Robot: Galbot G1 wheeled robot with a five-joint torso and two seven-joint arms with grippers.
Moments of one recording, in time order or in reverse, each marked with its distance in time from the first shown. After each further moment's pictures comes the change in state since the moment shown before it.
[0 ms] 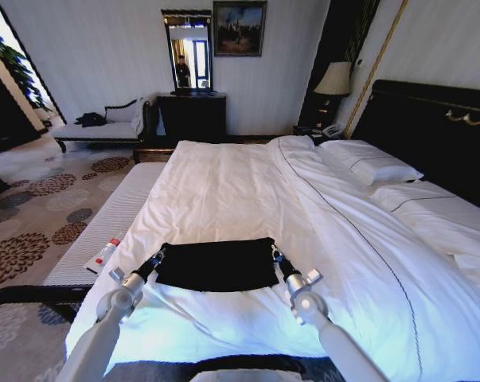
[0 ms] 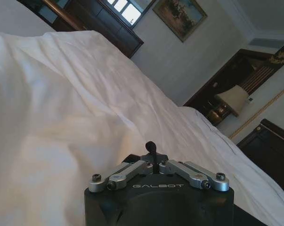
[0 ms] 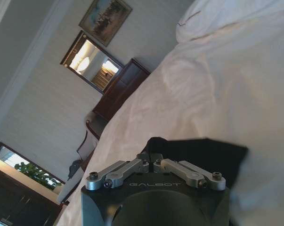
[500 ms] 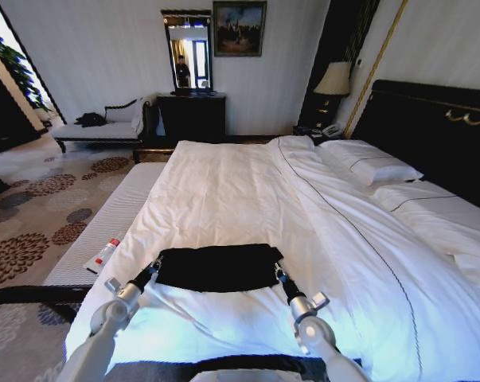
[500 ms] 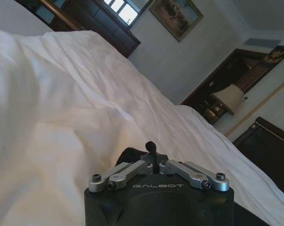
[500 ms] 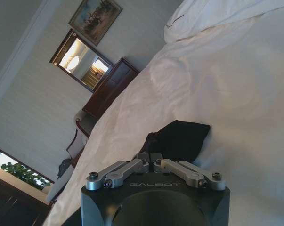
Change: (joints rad) left arm 0.106 -0.012 -0.054 -0.067 0.009 -0.009 0.045; right arm -0.180 -0.004 0.055 0.106 -0.041 0.030 0.002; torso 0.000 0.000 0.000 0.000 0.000
